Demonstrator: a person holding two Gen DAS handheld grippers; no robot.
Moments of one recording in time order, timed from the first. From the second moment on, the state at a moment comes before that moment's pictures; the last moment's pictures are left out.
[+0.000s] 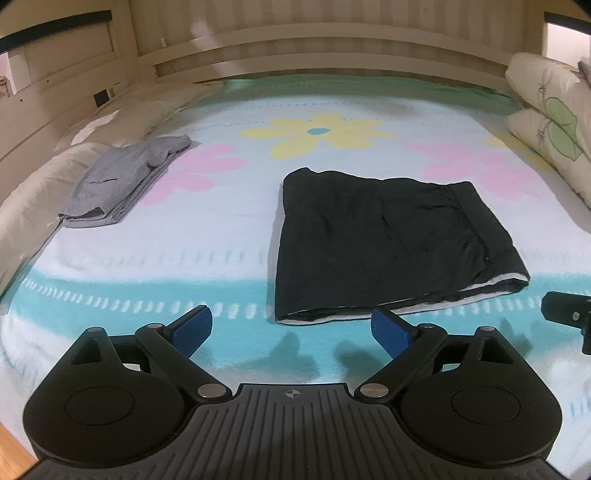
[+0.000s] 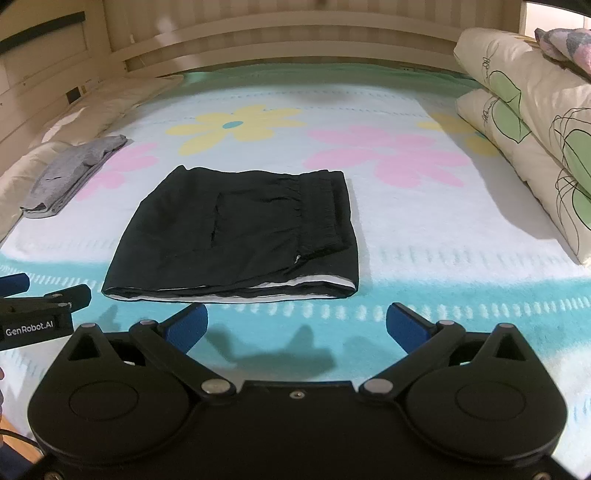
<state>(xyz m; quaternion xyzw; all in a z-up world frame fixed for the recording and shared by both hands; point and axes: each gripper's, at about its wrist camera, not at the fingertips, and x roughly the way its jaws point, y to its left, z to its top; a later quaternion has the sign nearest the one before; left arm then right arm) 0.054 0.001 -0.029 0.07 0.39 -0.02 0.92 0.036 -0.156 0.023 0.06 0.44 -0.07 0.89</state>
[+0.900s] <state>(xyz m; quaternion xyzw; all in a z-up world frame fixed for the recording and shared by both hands) 0.053 0.001 -0.032 0.05 0.41 -0.03 0.91 0.032 -0.158 0.020 0.06 0.45 -0.07 0.89</state>
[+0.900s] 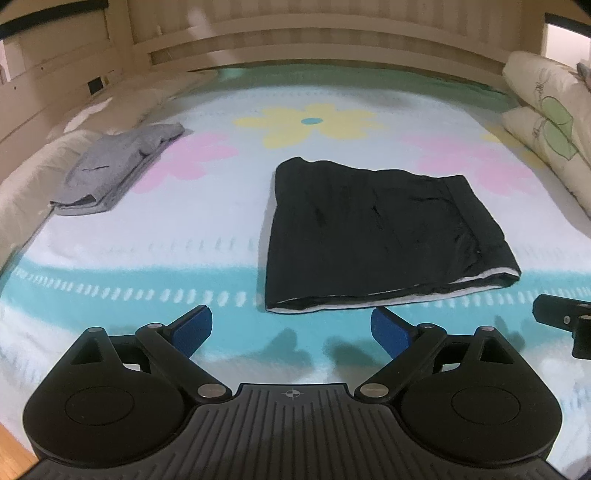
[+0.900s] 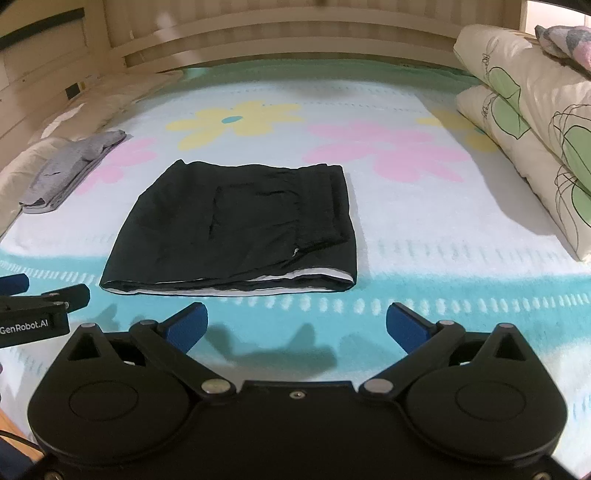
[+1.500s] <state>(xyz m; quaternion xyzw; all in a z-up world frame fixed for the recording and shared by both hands) 0.060 0.003 -0.040 0.04 0.42 -0.03 0.91 0.034 -0.157 0.012 0.05 0.46 -0.07 0.88</state>
